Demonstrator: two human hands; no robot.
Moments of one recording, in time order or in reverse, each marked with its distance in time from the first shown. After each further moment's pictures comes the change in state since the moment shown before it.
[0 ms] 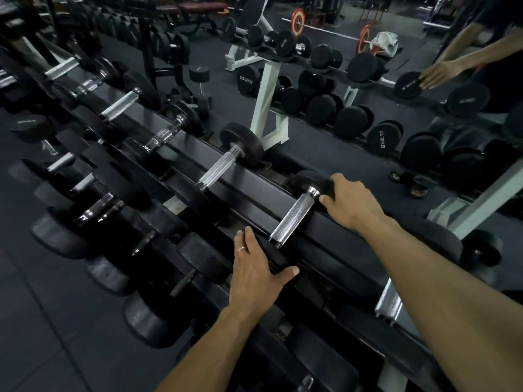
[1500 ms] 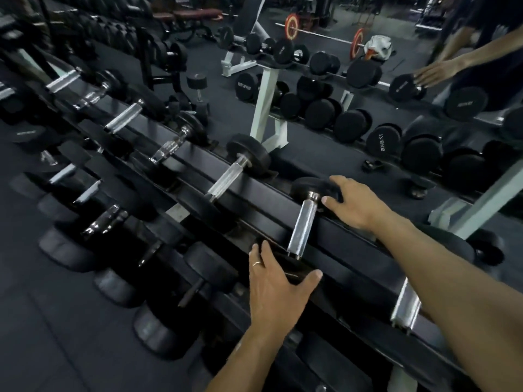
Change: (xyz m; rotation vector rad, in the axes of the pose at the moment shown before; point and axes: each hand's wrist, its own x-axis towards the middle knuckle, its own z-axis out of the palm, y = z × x) left_hand -0.016 0.021 -0.012 -0.133 -0.015 -0.101; right_hand 0.015 -0.007 -0.007 0.110 -0.090 -0.062
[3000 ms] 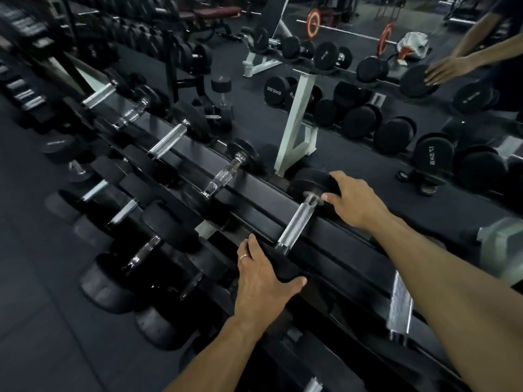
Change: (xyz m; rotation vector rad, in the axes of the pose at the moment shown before) left_hand 0.154 -0.066 -0.142 0.063 0.004 0.038; right_hand 0.132 -0.151 0.036 0.048 0.038 -0.029
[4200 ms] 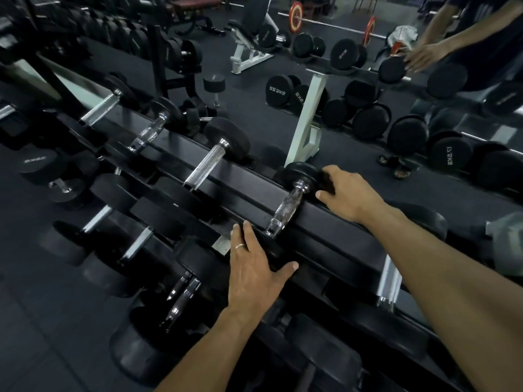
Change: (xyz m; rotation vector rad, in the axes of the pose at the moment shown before) left_hand 0.148 -0.082 -0.137 0.144 0.011 0.095; right_hand 0.121 -0.146 0.063 -0.078 0.013 0.041
